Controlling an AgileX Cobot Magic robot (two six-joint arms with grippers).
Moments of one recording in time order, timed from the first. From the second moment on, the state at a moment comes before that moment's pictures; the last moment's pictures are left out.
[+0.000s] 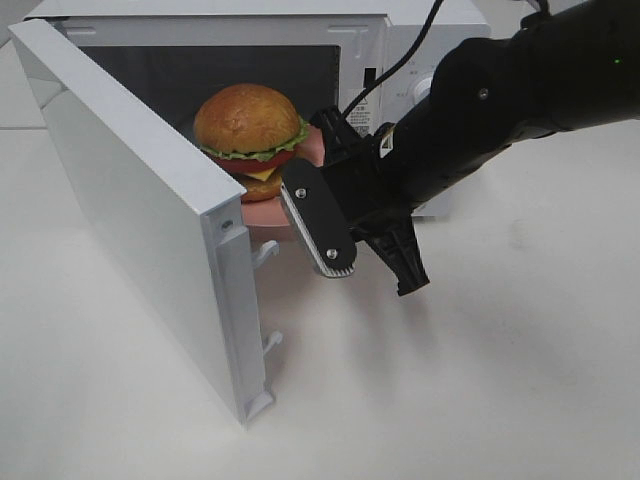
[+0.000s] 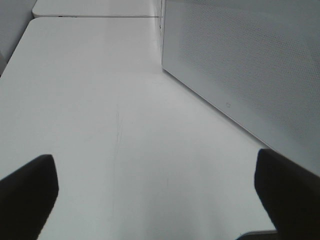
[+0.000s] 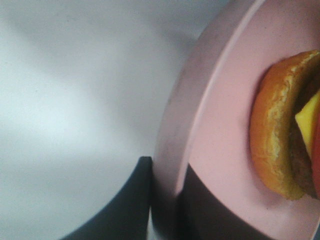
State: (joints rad) left arm -0.03 0.00 -0.52 -0.05 1.08 0.01; right arm 0.62 1.76 -1.03 0.15 0.24 -1.63
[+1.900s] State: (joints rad) left arm -0.03 0.00 -0.52 -0.05 1.08 0.01; right arm 0.61 0.93 -0.49 -0.21 0.47 -1.05
